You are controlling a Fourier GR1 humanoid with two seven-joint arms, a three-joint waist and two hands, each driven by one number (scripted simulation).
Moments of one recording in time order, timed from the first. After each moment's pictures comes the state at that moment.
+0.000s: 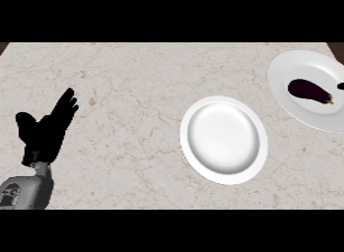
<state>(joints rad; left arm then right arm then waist) -0.17 0.22 0.06 -1.42 0.04 0.02 0.18 -0.82 -0.64 -0.66 -0.40 0.33 0.30 -0.47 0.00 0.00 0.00</state>
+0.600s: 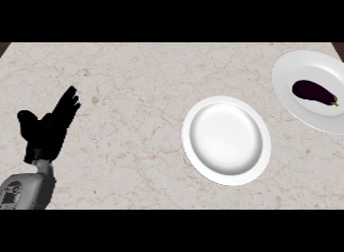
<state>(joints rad) -0.18 0.21 0.06 -1.41 0.03 0.01 0.17 -0.77 -0.78 -0.66 -0.30 0.26 0.44 -0.58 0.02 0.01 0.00</state>
